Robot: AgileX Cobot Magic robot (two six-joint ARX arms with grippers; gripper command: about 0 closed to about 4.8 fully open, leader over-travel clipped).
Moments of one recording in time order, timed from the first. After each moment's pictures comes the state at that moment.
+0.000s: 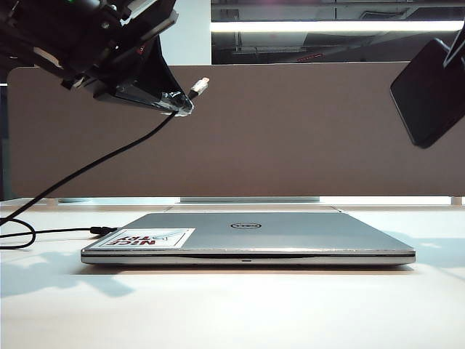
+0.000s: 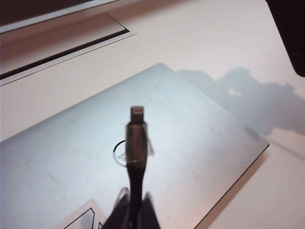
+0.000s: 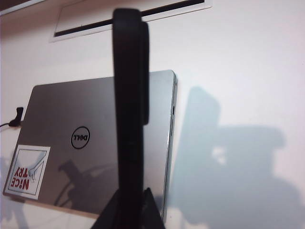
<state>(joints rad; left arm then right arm) -0.64 1.18 0.67 0.12 0.12 0.00 0.00 1.03 1.01 -0.68 -0.34 0.23</state>
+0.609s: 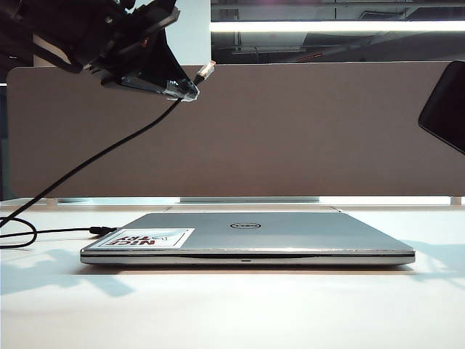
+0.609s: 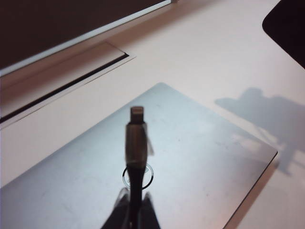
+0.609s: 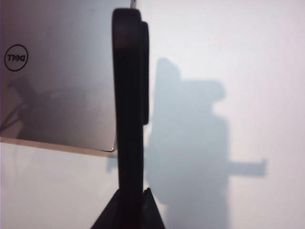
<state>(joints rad) -0.65 1.18 0.67 0.19 0.12 0.12 0.08 1.03 1.07 -1.00 -0.15 0.07</state>
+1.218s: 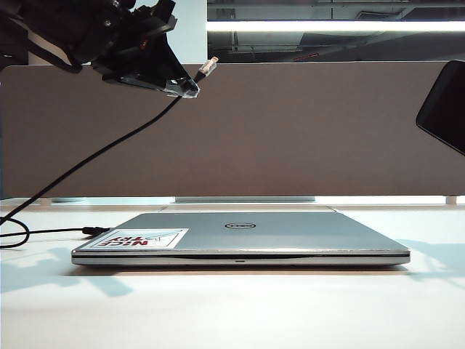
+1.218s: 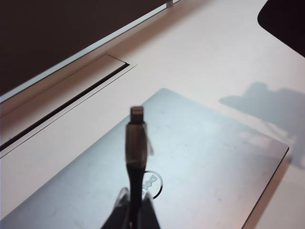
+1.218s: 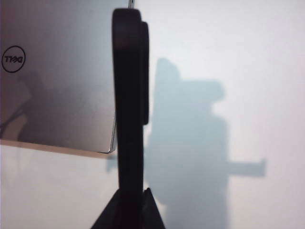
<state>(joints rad) -0.65 1.18 0.67 0.21 0.12 0.22 0.09 1.03 1.07 -1.00 -0.15 0.07</state>
